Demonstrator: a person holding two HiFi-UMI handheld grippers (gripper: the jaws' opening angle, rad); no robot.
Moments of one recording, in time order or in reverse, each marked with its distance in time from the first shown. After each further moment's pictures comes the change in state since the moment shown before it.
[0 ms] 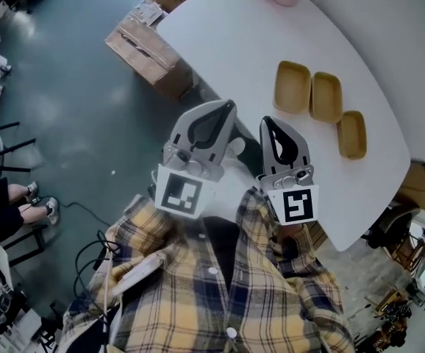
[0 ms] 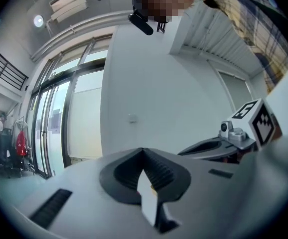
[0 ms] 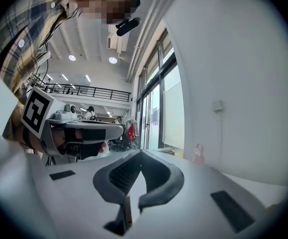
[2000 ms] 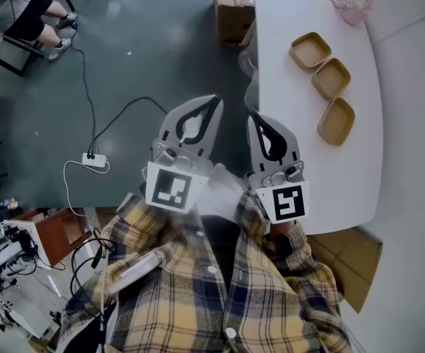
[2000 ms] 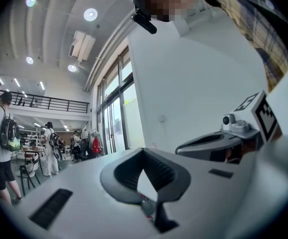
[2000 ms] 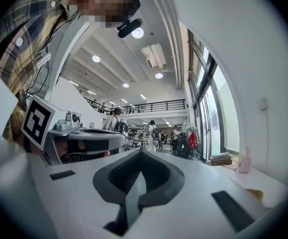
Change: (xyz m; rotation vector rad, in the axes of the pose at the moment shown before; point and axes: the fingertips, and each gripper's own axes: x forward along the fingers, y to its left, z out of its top) left arm -0.153 -0.293 0.084 0.003 0.129 0.778; right arm -0.301 0.030 0.043 -0.004 -0.118 0.777
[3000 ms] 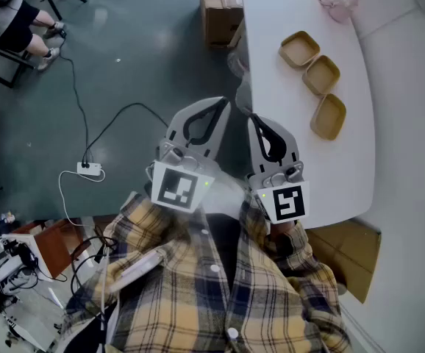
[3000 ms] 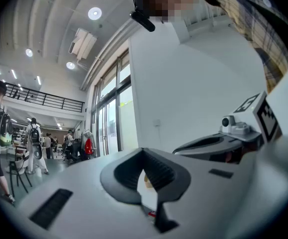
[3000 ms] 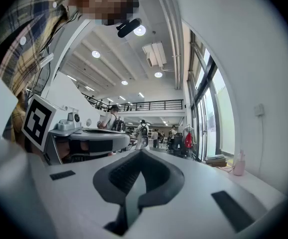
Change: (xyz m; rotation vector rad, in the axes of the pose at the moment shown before) left arm 0.007 -0.019 0.014 0.007 -0.056 -0.081; right arm -0.013 0.000 0.005 -0.033 0.018 -0.039
